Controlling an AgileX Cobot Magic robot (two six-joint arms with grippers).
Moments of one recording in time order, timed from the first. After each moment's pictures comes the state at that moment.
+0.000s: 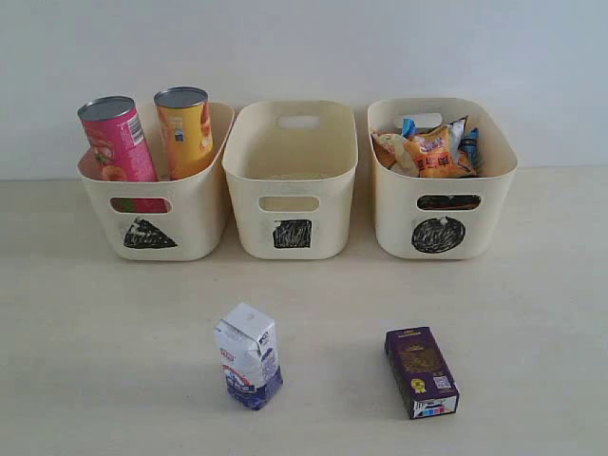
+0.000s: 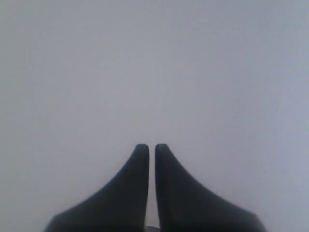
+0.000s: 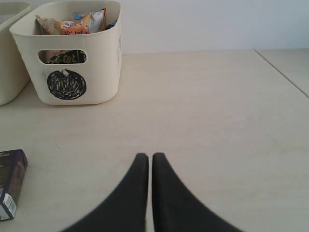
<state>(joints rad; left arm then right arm) -0.01 0.16 -0.15 0.17 -0.42 -0.45 -0.05 0.01 0.00 0.02 0.33 0.00</state>
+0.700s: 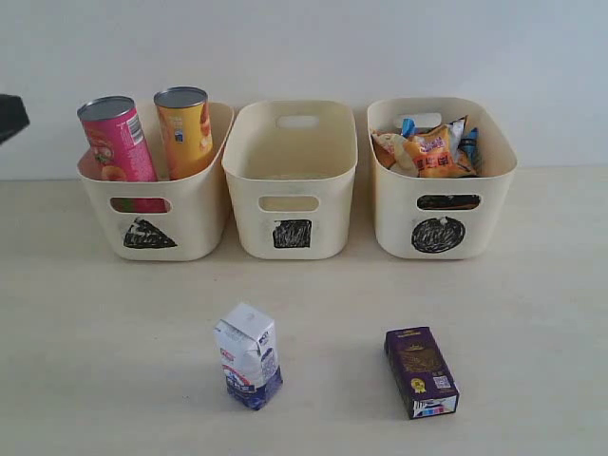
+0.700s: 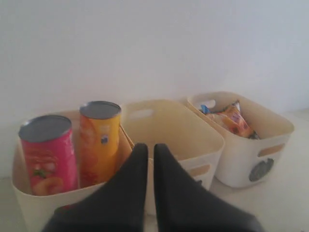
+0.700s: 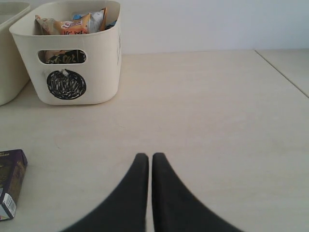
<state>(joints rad) -0.01 0.99 -0.53 1.07 -0.54 -1.02 -0.05 0.01 0.00 0.02 0.33 0.00</state>
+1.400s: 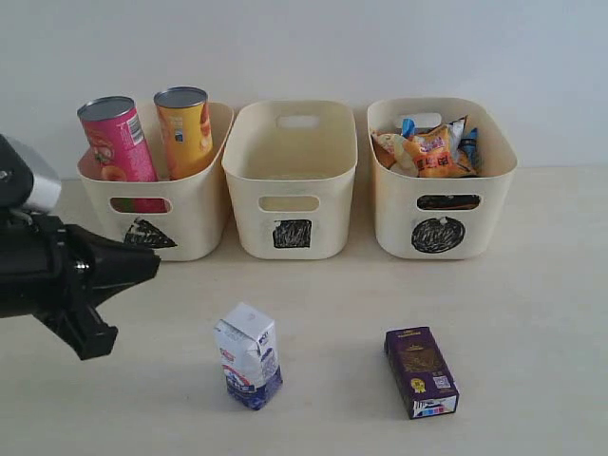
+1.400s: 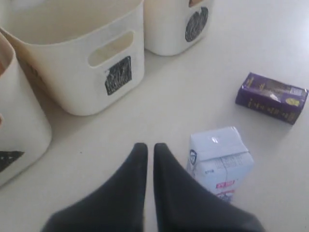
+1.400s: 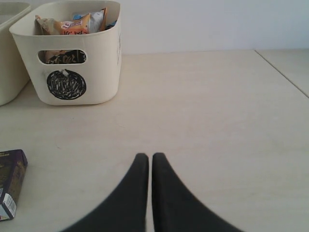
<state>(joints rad) -0.17 1.33 -0.53 1.36 -0.56 -0.89 -0.05 0.01 0.00 0.02 0.33 0.00</state>
